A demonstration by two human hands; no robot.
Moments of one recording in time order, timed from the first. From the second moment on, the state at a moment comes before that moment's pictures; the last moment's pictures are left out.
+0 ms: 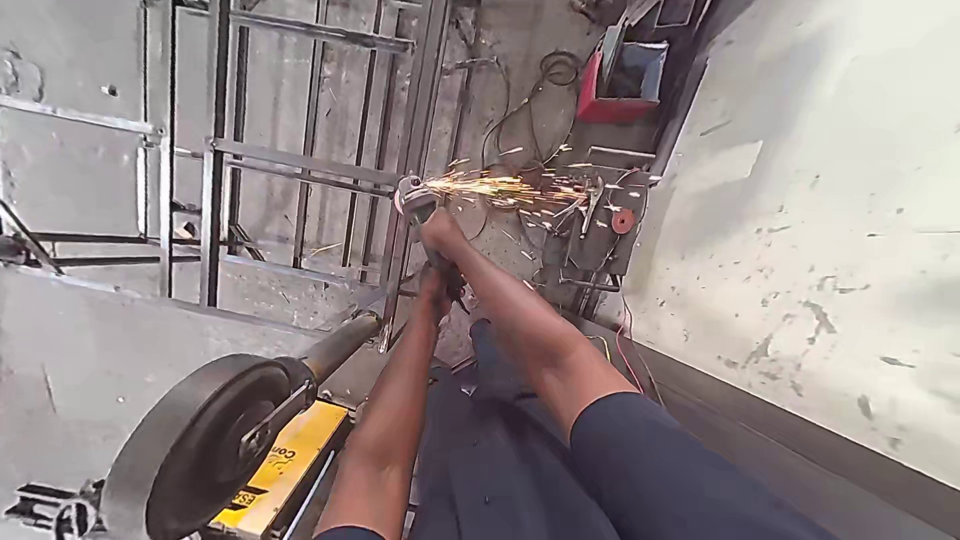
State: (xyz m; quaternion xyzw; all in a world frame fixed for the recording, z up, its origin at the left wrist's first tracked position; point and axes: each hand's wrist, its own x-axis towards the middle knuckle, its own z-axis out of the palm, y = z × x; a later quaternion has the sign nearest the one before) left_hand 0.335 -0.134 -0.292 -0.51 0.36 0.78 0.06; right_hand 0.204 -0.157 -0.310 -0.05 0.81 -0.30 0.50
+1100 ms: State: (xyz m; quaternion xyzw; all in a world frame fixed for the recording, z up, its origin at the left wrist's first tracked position) left_hand 0.760 -0.177 -0.239 -0.39 0.48 0.73 0.29; right_hand 0.652 -0.125 -0.251 0.22 0.80 -0.37 0.42
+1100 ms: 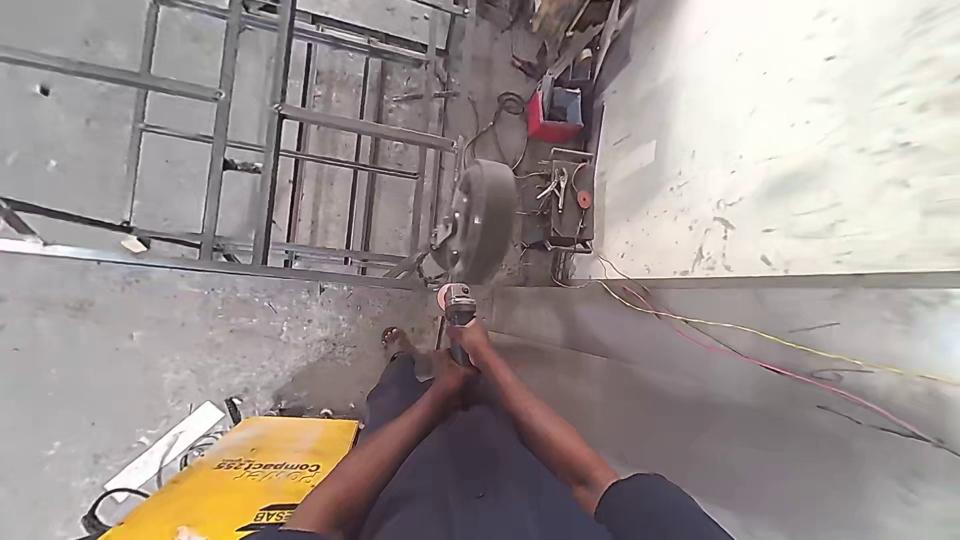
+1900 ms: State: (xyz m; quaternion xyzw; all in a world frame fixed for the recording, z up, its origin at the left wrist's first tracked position) left_hand 0.804 -0.269 -0.280 -0.46 0.32 0.81 0.18; right_hand 0.683 -0.268 -0.261 0.08 0.87 -0.19 0.46
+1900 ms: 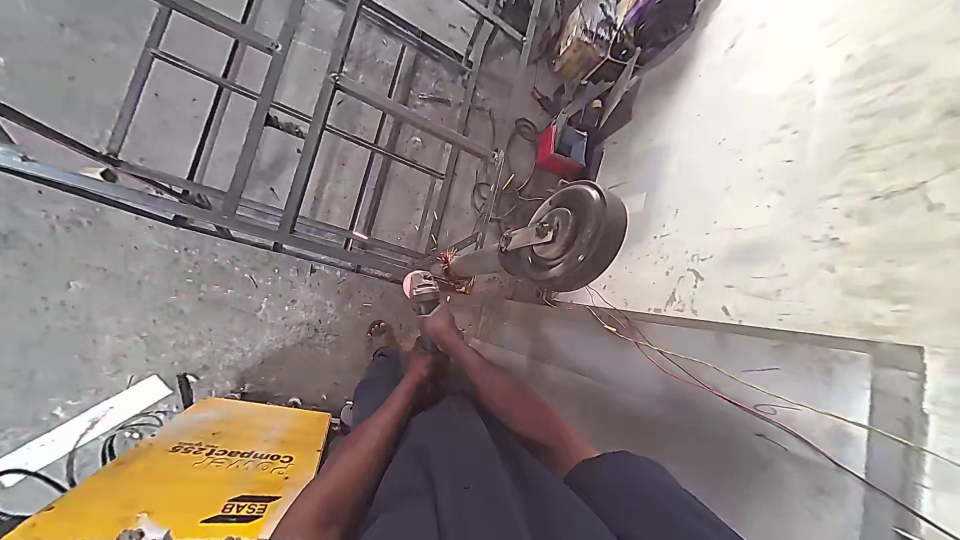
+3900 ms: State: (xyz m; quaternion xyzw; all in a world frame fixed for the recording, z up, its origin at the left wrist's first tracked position) left_hand 0.789 -0.214 -0.295 -0.37 0.33 0.82 0.27; right_hand 0.677 -0.181 -0.269 0.16 0.88 -0.27 0.37
